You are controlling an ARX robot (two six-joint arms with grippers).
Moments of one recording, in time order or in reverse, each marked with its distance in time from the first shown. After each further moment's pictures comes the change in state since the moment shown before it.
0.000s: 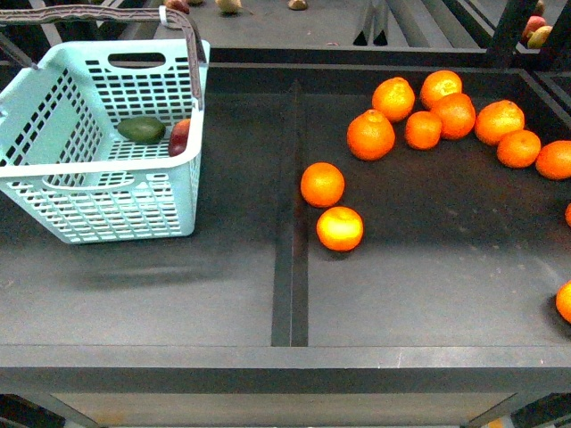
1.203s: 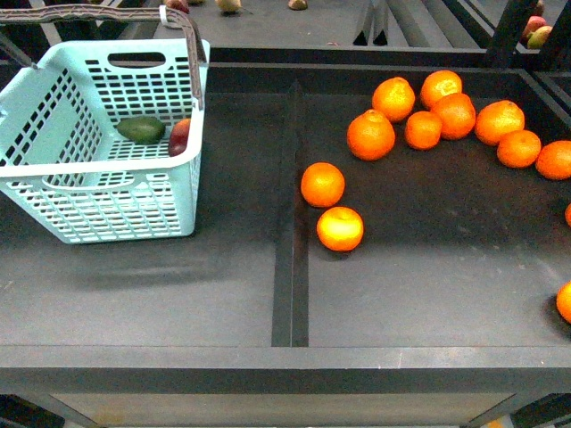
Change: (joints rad) left arm -0.438 -0.649 -0.599 0.074 -0.023 0.631; right arm 0.000 0.000 0.000 0.000 0.000 0.000
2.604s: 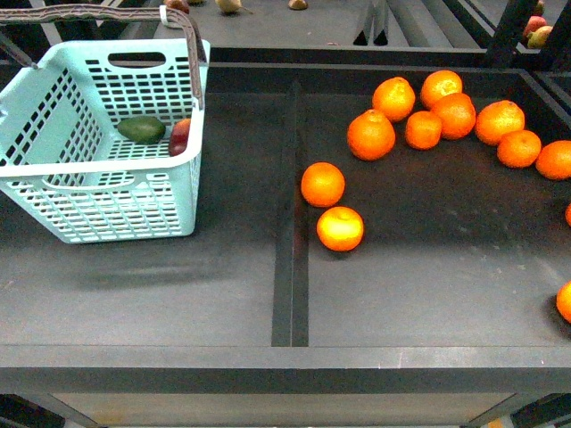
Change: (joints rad) left arm -0.001 -0.216 0.000 -0.222 0.000 0.000; right arm 0.000 0.000 0.000 0.000 0.000 0.000
